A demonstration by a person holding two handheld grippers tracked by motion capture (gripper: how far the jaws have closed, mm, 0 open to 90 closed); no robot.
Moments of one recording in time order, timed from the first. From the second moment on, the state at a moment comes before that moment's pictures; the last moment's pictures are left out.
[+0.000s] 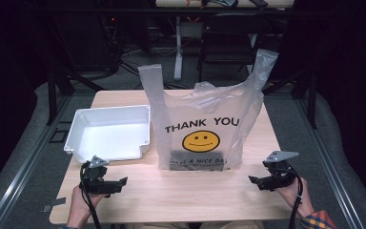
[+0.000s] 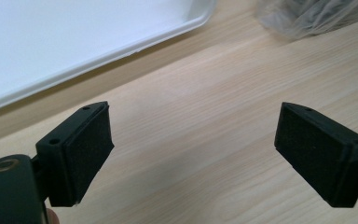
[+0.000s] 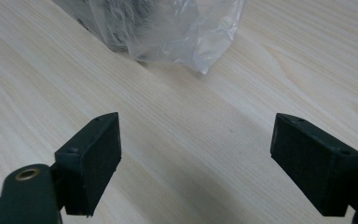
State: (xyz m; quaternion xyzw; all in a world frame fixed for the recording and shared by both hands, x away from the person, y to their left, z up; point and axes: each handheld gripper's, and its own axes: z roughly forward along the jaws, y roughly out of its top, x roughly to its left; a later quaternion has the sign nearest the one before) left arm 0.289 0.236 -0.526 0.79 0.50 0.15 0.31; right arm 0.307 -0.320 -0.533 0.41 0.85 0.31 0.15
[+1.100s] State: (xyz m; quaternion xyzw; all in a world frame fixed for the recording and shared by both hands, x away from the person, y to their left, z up) left arm 0.329 0.142 -0.480 0.81 0.40 0.16 0.40; right arm 0.341 -0.272 -0.487 0.39 0.82 0.39 0.16
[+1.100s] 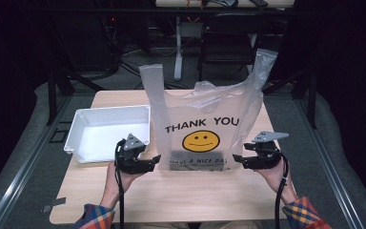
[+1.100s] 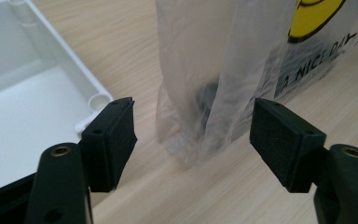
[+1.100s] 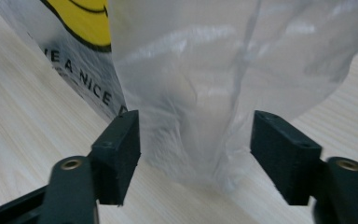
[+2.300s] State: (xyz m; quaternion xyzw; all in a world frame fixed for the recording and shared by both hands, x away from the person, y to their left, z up) left arm 0.351 0.117 -0.513 0.83 0.38 0.13 0.38; right arm 0.360 -0.271 -0.503 0.41 0.83 0.35 0.14
